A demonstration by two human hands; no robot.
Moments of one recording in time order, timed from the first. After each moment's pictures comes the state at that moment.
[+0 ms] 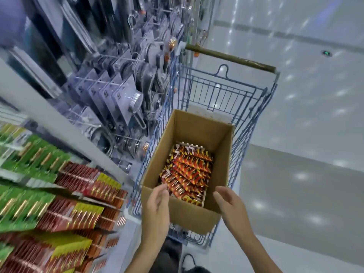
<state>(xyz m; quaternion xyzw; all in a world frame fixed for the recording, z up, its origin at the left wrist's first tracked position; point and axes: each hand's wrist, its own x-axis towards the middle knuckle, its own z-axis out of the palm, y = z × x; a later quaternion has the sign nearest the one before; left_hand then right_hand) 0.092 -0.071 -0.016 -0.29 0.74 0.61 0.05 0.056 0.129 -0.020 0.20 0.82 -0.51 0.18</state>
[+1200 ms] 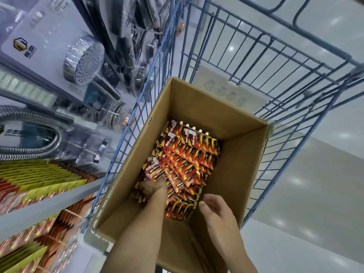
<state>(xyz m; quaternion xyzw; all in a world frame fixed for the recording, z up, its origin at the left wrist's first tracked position) -0.106 -0.038 -0.319 -0.73 0.50 0.43 0.18 -0.087 0.111 -0.134 0.31 0.77 -0.40 0.38</state>
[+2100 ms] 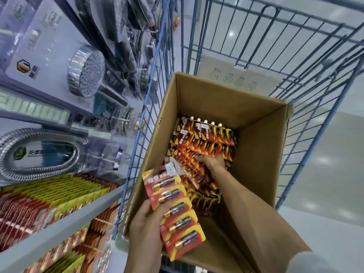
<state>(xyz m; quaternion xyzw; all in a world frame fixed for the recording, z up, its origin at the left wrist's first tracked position) -0.052 -0.092 -0.103 -0.57 0.46 0.66 0.17 -0.186 0.064 -0.334 0.51 0.65 -0.43 0.37</state>
